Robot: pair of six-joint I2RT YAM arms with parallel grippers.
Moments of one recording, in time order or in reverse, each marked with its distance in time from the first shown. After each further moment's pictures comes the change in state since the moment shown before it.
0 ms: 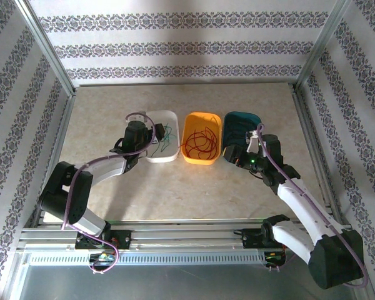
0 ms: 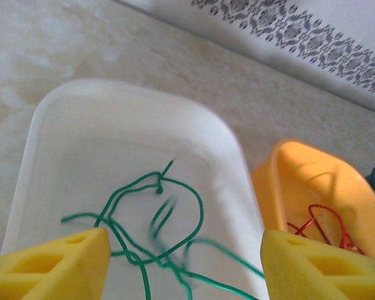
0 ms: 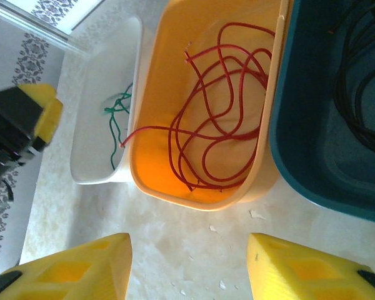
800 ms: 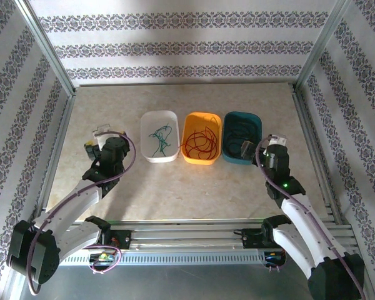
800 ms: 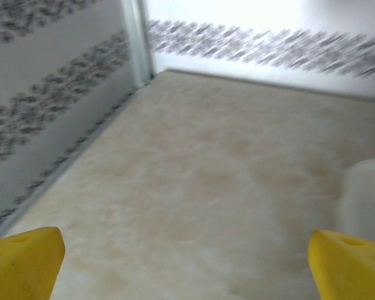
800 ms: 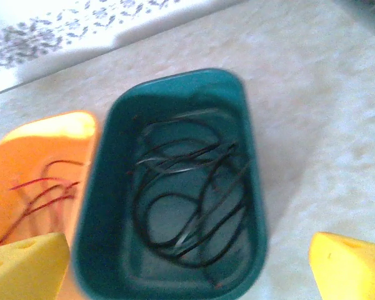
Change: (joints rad) left arm 0.027 -0.527 -0.220 -0.356 -0.715 0.303; right arm -0.042 -0.183 -0.153 0.143 0.655 -0.229
